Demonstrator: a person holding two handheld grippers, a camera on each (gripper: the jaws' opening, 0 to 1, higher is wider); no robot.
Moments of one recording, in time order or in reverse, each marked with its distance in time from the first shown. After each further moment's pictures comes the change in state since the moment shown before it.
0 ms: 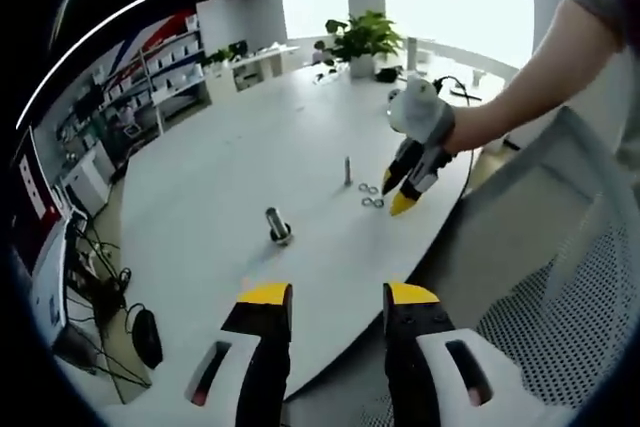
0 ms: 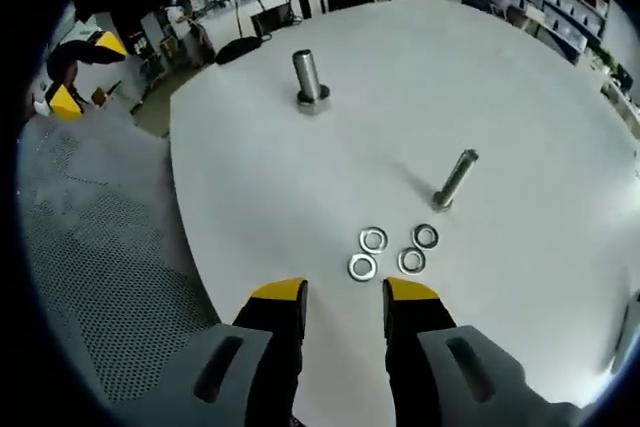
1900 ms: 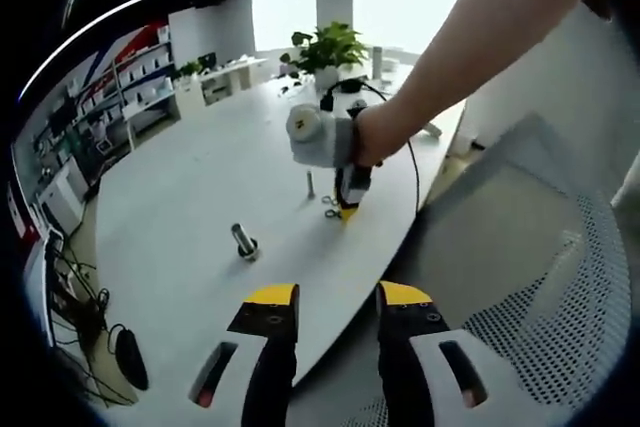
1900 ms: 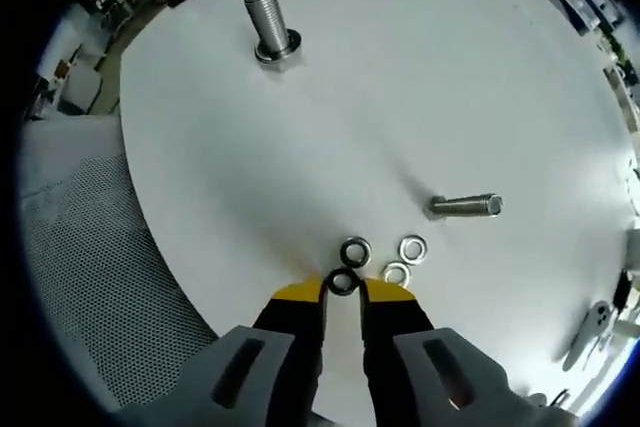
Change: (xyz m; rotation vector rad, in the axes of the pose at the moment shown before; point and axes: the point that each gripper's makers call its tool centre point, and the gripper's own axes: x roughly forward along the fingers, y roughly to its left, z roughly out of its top) left arm -0.004 -0.026 0.010 0.030 -0.057 -0.133; right arm 0.007 -0.017 0.005 -0.002 0.338 -0.117
